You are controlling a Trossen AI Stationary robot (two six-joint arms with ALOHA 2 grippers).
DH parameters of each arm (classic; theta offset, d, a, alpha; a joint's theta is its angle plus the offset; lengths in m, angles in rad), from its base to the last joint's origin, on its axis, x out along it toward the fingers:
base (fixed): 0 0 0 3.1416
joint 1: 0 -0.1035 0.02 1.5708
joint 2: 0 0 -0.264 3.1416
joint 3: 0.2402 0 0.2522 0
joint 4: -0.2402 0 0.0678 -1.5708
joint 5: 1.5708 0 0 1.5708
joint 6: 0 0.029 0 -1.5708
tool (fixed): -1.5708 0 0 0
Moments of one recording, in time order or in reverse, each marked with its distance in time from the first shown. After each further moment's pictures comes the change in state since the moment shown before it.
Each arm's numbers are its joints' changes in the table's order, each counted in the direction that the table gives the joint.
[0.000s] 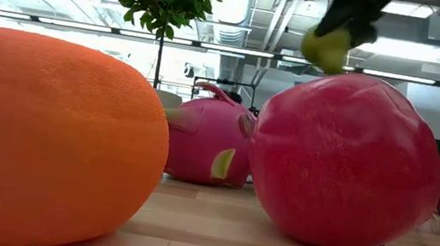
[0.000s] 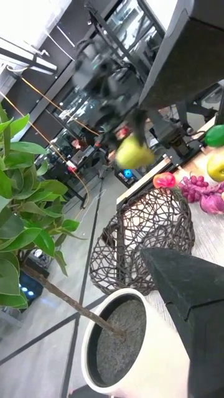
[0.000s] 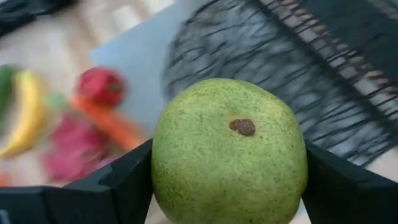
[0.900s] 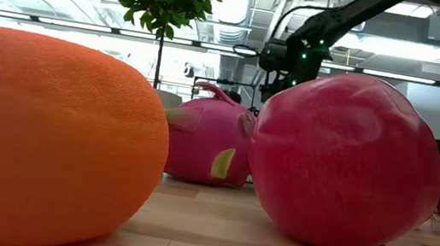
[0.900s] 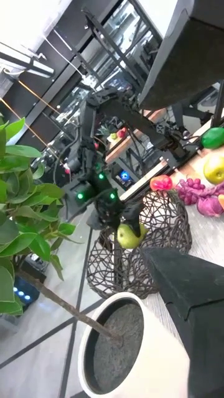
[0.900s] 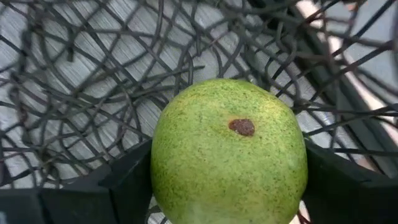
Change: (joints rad) left arm 0.000 0.000 0.000 0.000 -0.018 0.000; right arm 0.355 0.679 0.229 0.017 0.056 -0.225
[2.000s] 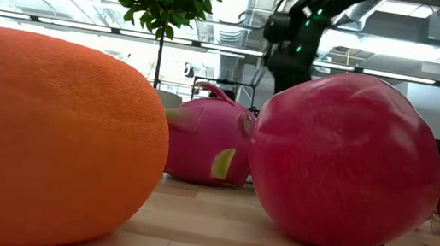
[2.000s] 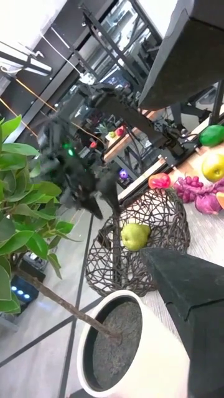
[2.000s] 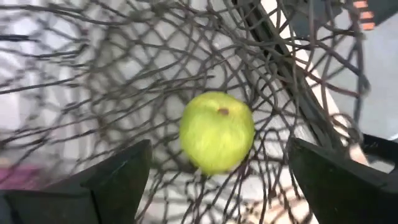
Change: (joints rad) left arm 0.000 0.000 0.000 -0.018 -0.001 -0.009; right arm 0.026 -0.034 0.315 -0.364 0.115 -0.129
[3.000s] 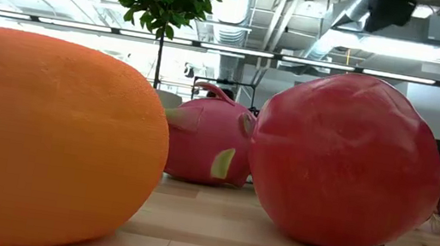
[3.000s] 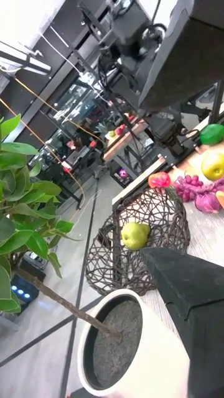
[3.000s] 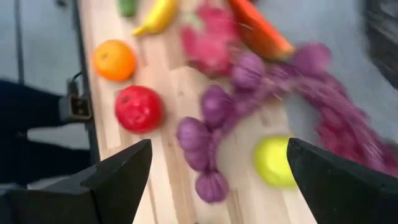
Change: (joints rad) left arm 0.000 0.000 0.000 -0.005 0.001 0.000; right arm -0.839 -0.621 -0.528 0.246 0.039 0.544
